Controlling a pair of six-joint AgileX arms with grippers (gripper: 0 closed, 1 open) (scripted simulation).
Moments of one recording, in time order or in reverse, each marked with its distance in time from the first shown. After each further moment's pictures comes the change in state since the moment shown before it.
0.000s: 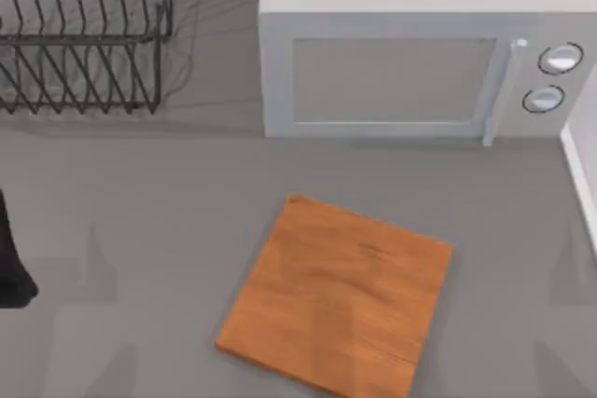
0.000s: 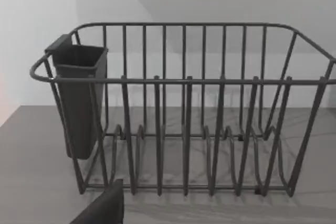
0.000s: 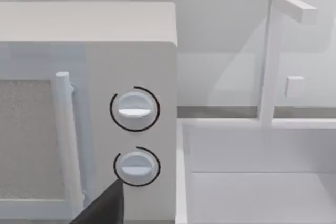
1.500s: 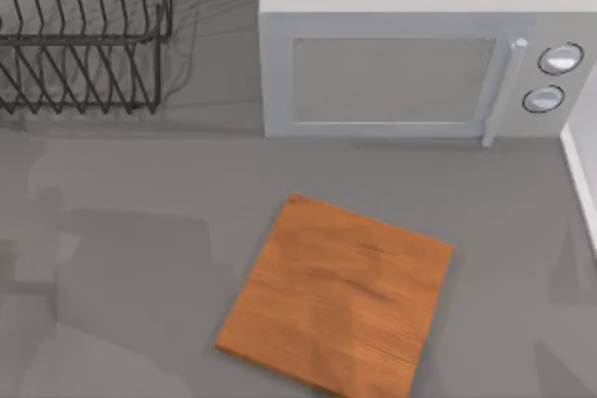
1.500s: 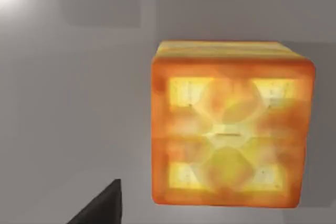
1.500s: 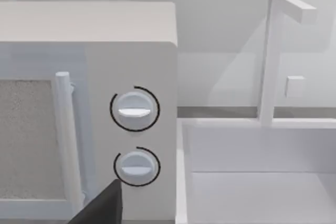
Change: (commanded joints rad) left arm 0.241 1.666 1.148 -0.933 -0.001 0.341; right arm 0.000 0.000 0.000 0.000 0.000 0.000
